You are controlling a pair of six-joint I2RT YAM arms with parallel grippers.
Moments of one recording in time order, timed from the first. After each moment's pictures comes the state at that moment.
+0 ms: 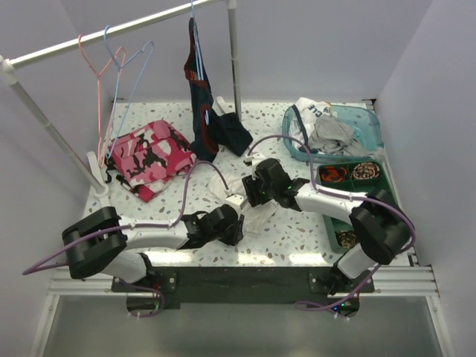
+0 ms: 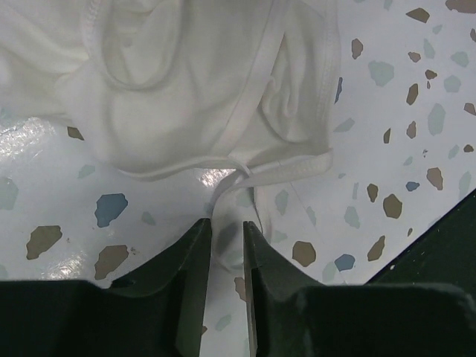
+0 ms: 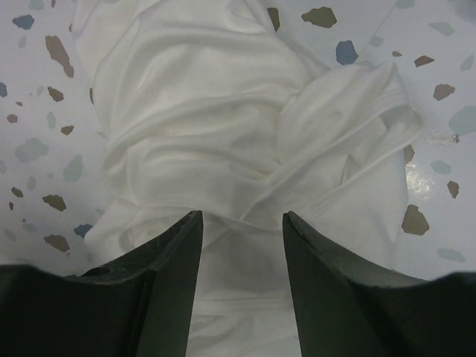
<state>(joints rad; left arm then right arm) -1.10 1.41 0.55 0.04 -0.14 -0.62 0.75 1.56 0.86 -0.08 0.01 0.22</state>
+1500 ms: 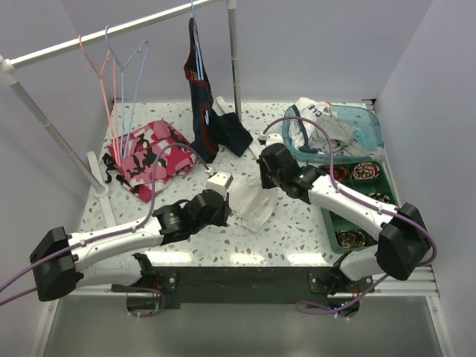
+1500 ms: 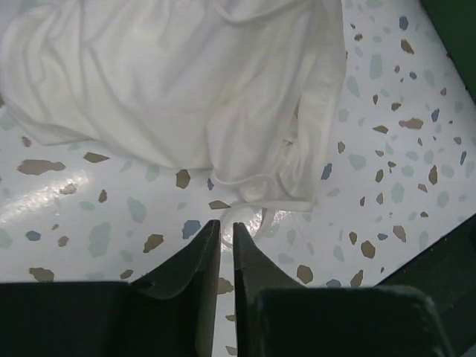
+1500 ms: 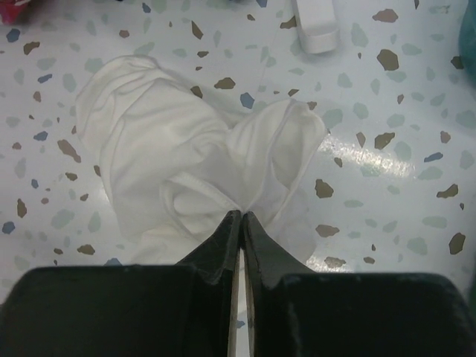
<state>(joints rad) -1.04 1.12 0.68 -0.23 -0.34 -0.56 0.75 1.42 1.05 -0.38 0.27 0.38</state>
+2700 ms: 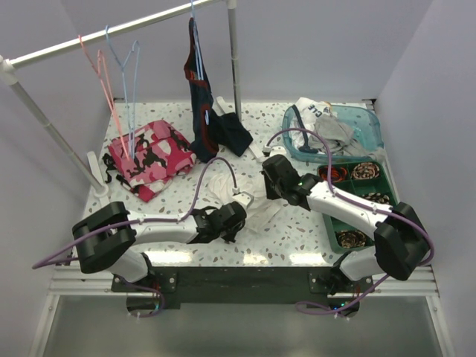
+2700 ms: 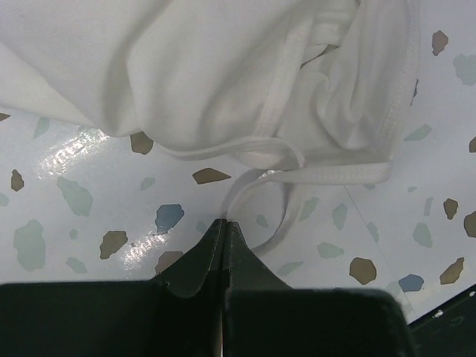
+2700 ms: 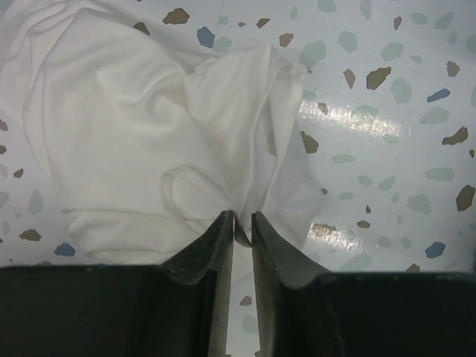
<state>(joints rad) -1.10 1.49 0.68 -0.15 -0.25 -0.49 0.75 1.42 0.92 -0.37 0.30 0.43</state>
